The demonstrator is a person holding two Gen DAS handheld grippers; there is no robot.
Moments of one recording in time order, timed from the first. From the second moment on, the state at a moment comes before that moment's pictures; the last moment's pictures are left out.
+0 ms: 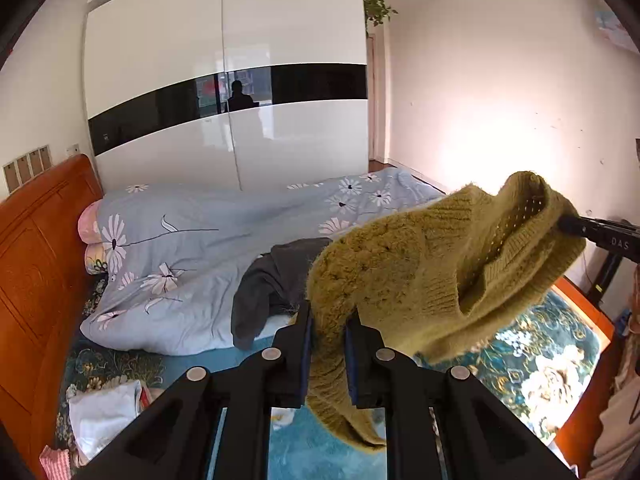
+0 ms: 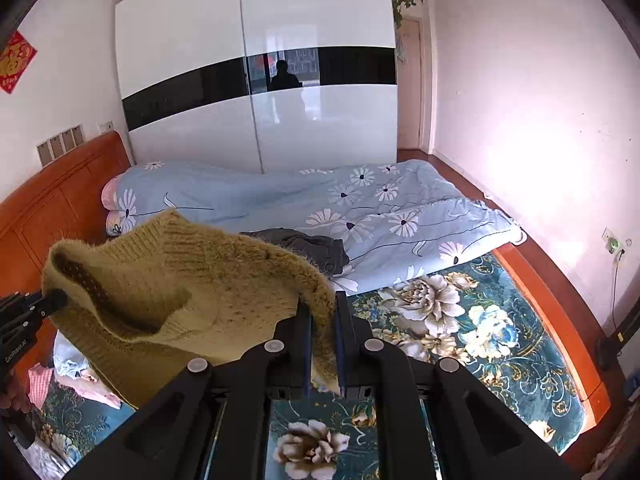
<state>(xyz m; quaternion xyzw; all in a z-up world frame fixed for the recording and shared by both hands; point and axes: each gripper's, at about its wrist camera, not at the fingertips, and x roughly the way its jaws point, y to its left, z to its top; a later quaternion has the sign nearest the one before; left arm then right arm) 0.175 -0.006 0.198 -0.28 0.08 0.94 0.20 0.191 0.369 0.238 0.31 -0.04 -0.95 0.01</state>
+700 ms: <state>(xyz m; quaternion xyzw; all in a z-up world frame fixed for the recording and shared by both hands) 0.099 0.019 0.090 -0.46 0.11 0.87 0.15 0.093 0.366 0.135 0.47 0.01 -0.88 0.08</state>
